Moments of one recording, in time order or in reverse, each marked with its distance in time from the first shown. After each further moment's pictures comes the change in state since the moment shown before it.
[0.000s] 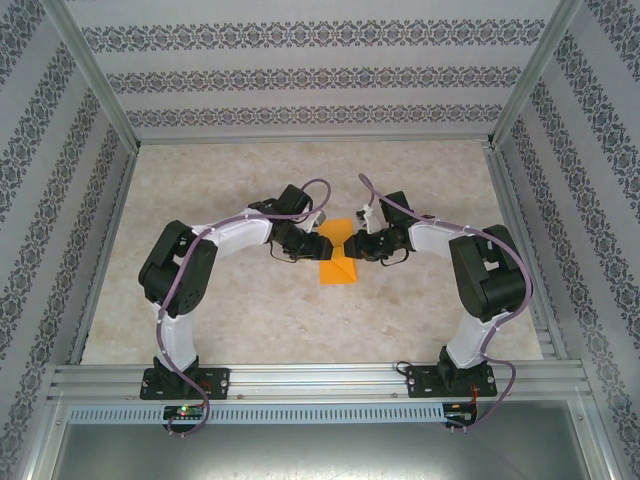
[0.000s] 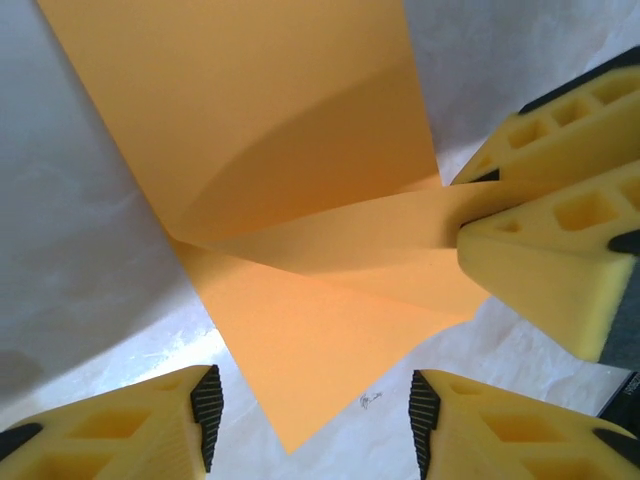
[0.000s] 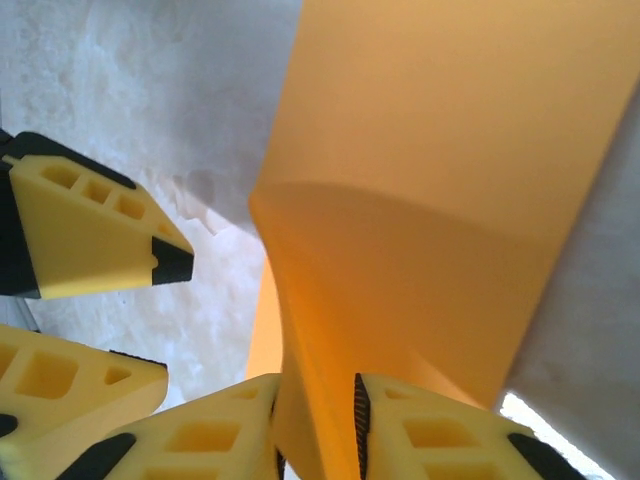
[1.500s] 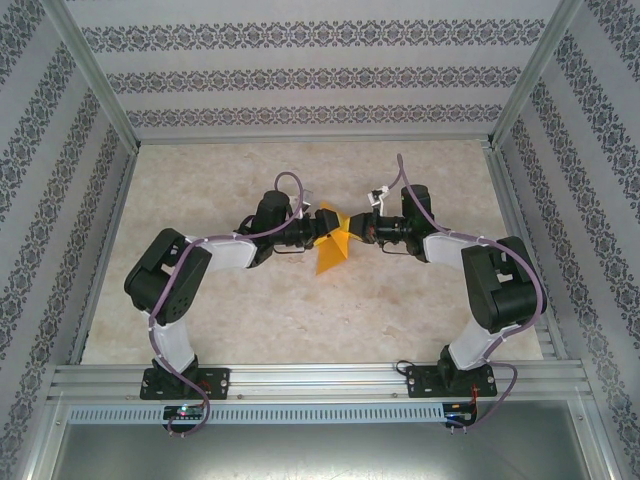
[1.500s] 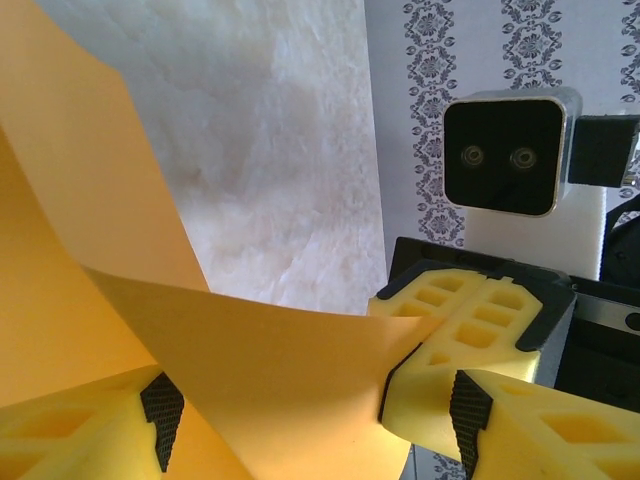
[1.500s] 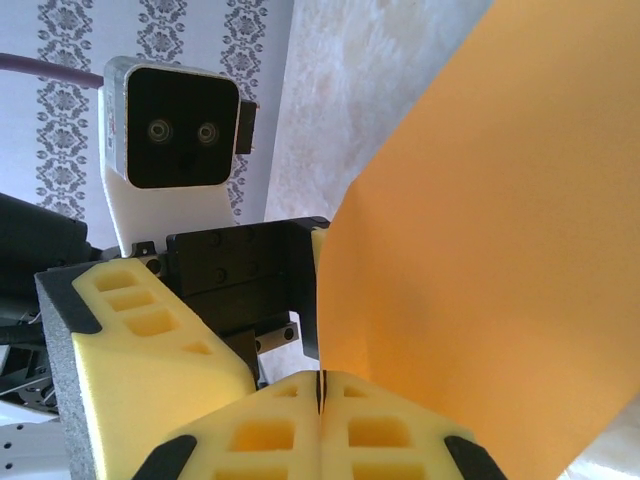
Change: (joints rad) left arm 0.029 -0.079 -0.325 0.975 0.135 -0.655; right arm -0.084 -0.095 -0.158 0.625 -0.303 0.523
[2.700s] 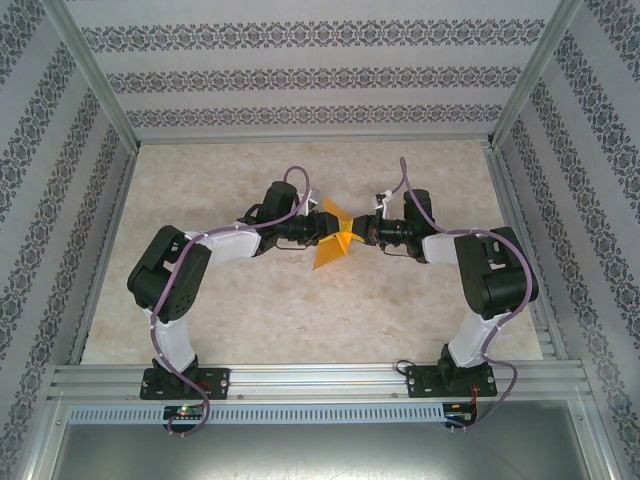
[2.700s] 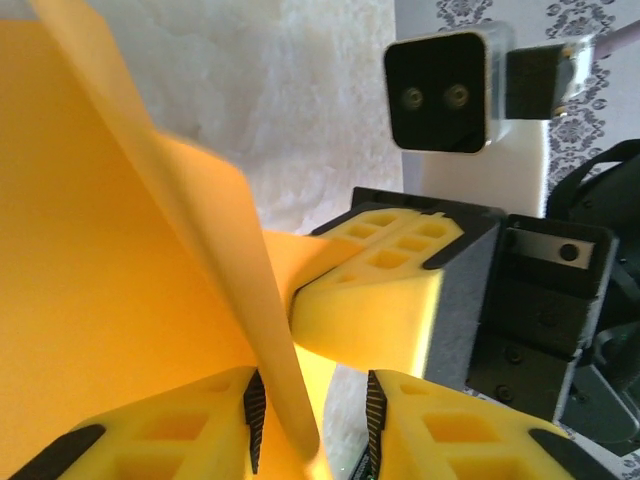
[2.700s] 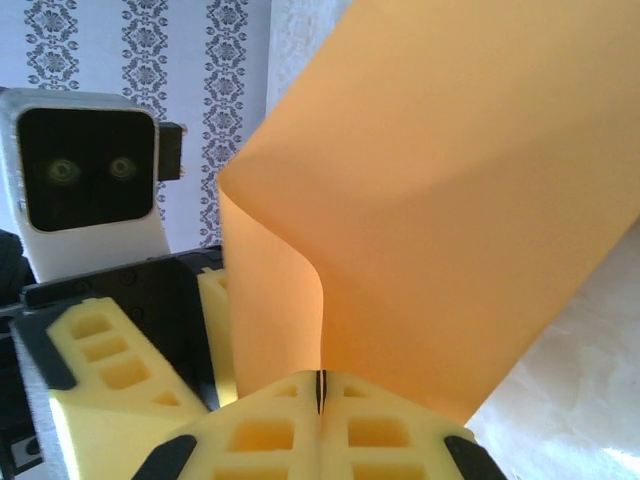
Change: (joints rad) left arm -0.001 0.019 0.130 -0.270 0.073 0.110; right arm -0.031 0.093 -0.019 0.107 -0.004 0.066
